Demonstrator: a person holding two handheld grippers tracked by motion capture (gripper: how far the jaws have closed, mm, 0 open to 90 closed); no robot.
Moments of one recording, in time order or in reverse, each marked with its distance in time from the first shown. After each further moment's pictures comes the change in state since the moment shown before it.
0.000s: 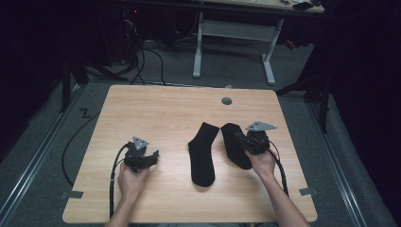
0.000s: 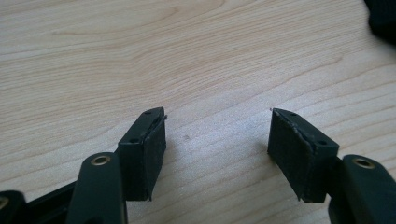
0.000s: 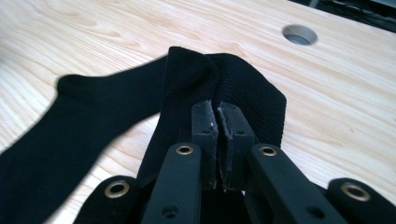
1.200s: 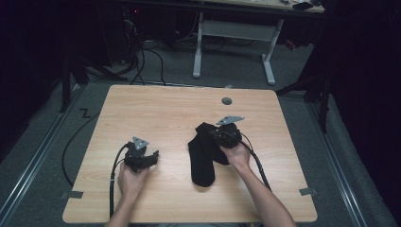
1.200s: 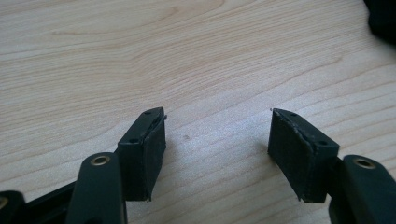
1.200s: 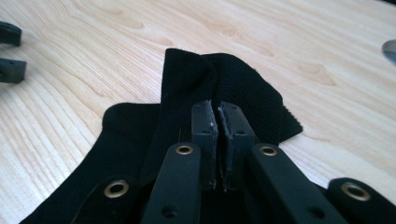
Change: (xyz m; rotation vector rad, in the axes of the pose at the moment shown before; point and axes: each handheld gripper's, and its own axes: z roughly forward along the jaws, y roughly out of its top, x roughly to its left) left arm 0.000 0.000 0.000 0.000 -0.001 0.000; right arm 0.047 0.033 0.064 0.087 0.100 -0.044
